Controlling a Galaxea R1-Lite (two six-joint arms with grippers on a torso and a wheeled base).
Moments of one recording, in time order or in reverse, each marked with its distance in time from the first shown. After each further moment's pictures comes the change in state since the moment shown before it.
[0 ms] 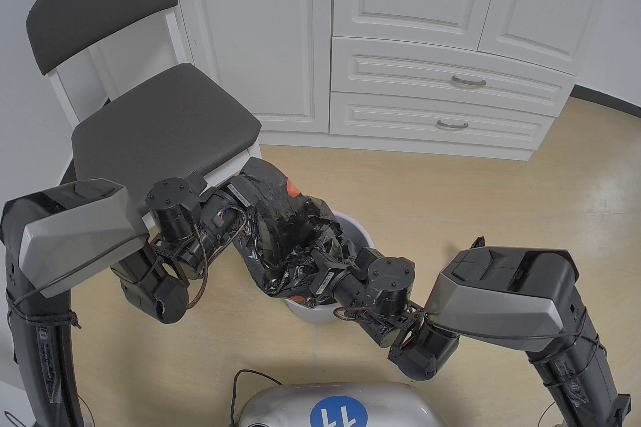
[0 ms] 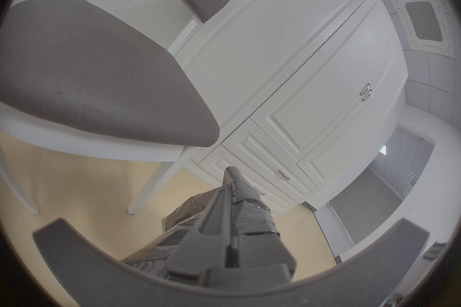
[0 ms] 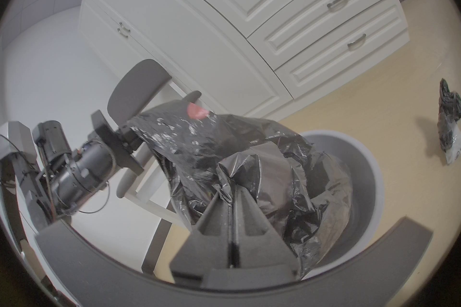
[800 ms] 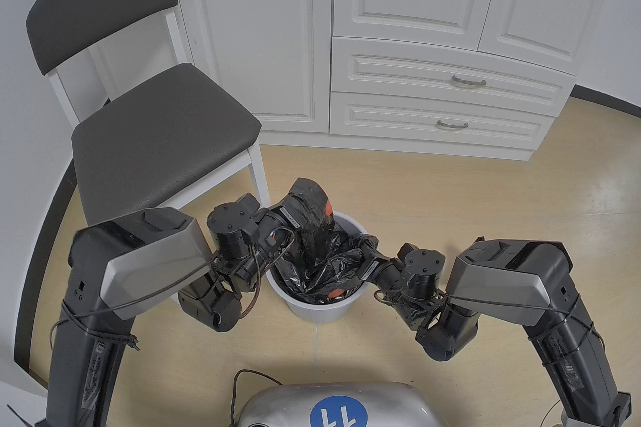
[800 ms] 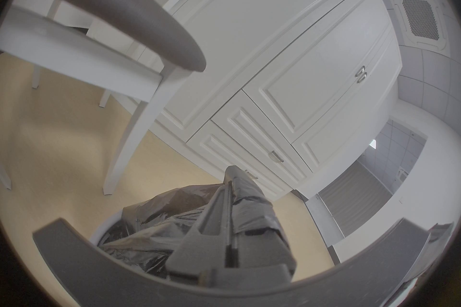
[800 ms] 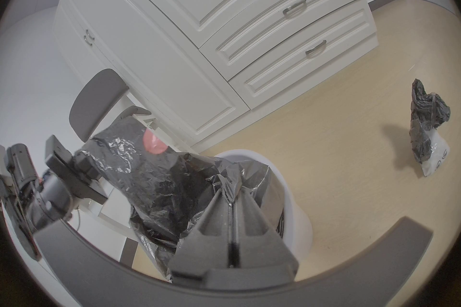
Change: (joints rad) left arm -0.106 0.259 -0.266 0.008 0.011 0.000; right arm -0.191 0.103 -0.019 -0.029 -0.005 0.012
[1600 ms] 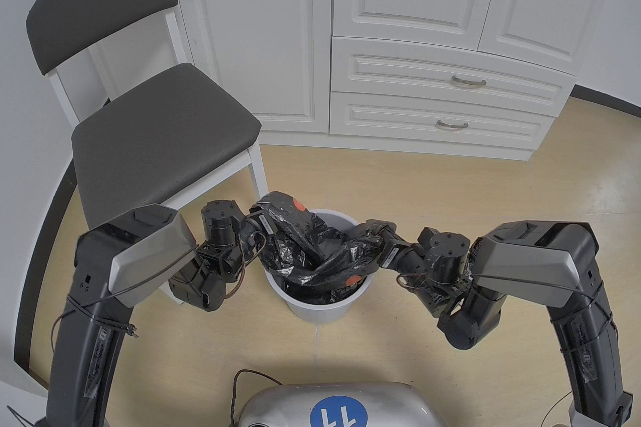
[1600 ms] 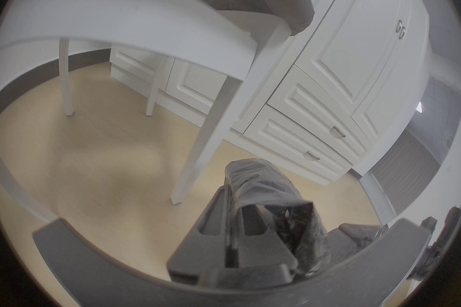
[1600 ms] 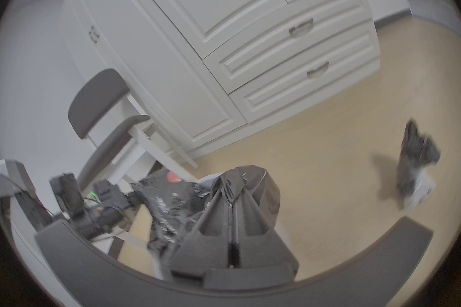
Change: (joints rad) left arm 0.135 0.103 -0.177 0.314 0.070 0.178; right arm -0.059 -0.113 0.106 -0.001 0.017 -0.121
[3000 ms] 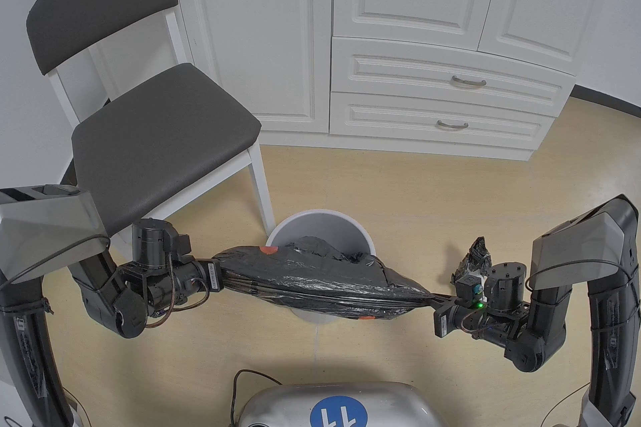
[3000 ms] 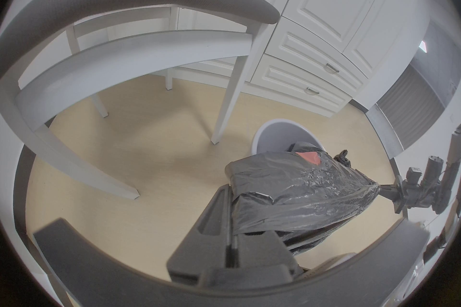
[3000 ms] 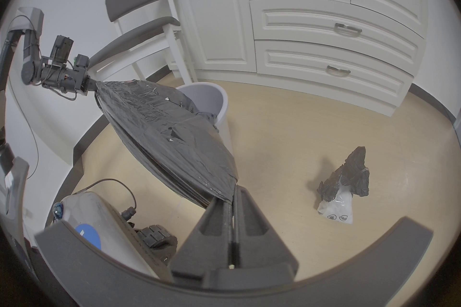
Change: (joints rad) left arm 0.094 -0.453 0.697 0.138 -0.179 0.267; right arm -0.140 -0.171 0.577 0.000 0.269 -0.578
